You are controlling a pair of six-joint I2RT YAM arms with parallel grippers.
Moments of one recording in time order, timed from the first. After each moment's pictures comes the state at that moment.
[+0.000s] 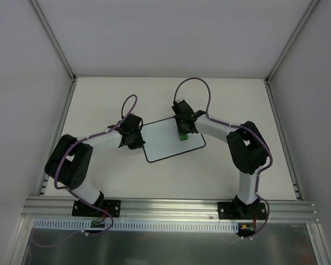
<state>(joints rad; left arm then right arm) -0.48 1.60 0.82 -0.29 -0.03 -0.75 0.65 1.93 1.31 -0.41 0.26 0.26</state>
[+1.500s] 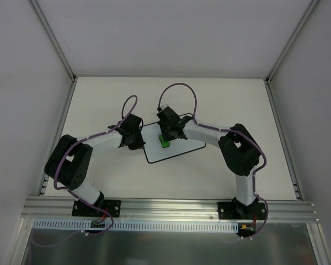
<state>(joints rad) -0.48 1.59 0.82 -0.30 -0.03 -0.75 0.83 1.98 1.37 -0.38 0.15 0.39</state>
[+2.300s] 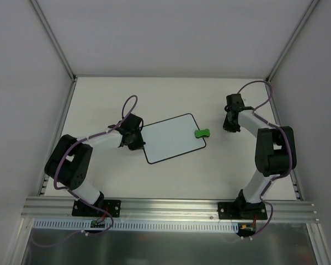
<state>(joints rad) -0.49 1.59 0.83 -0.32 -0.02 -0.75 0.14 1.76 1.13 -0.49 0.27 0.39</state>
